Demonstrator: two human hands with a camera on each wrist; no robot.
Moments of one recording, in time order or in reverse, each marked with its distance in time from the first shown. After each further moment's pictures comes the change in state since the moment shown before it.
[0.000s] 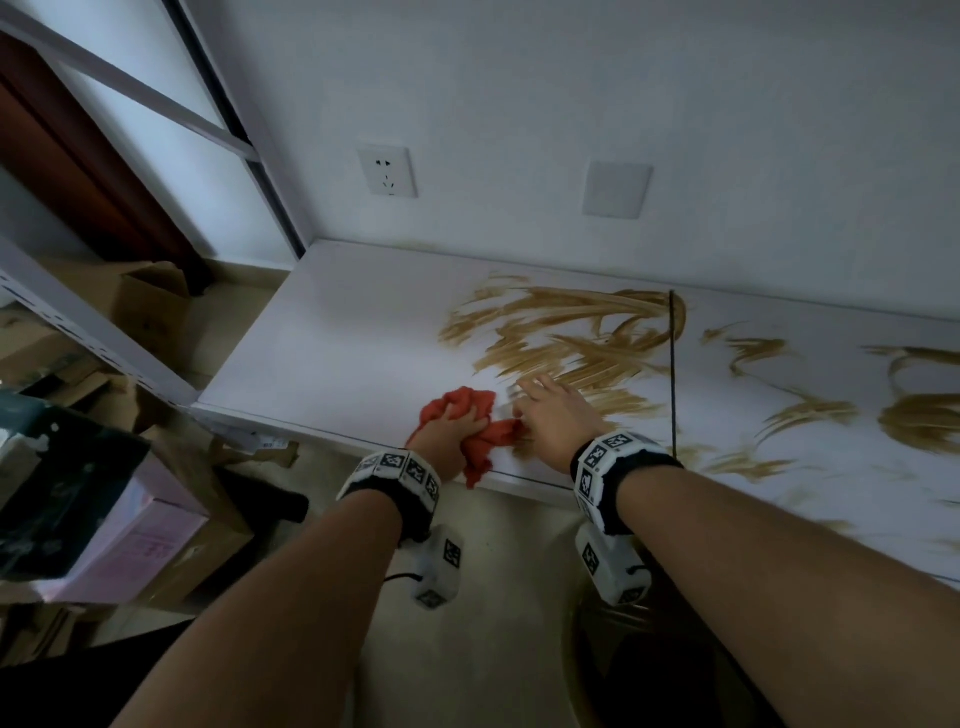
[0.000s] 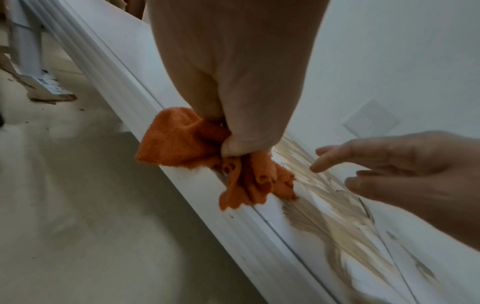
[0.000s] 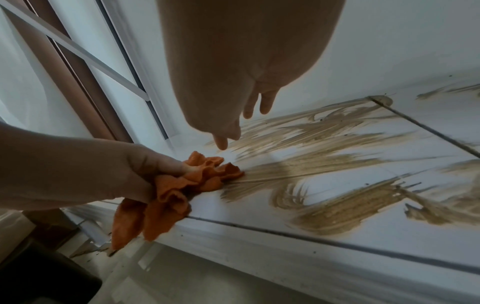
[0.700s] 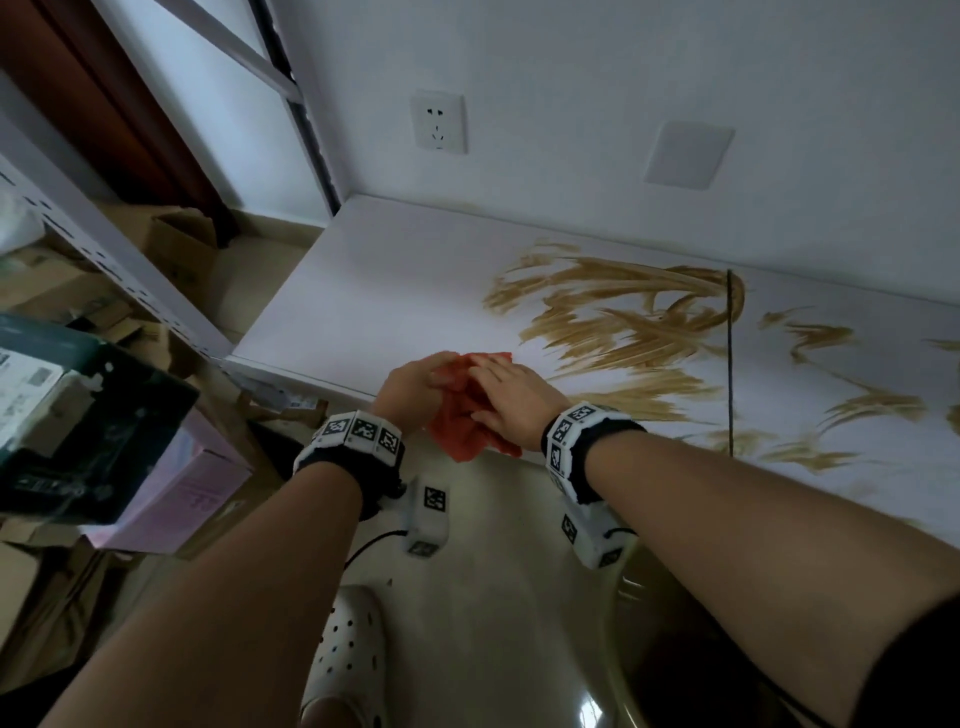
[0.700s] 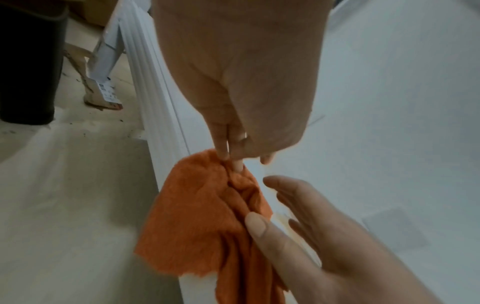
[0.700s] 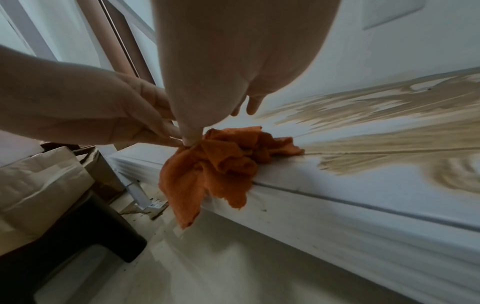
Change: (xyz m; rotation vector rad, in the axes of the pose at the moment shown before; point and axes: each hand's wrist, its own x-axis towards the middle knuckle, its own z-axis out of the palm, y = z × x) left_hand -0.025 -0.069 -0.046 -0.159 0.331 -0.074; right_hand 0.068 -0.073 0.038 0.000 0.050 -0.207
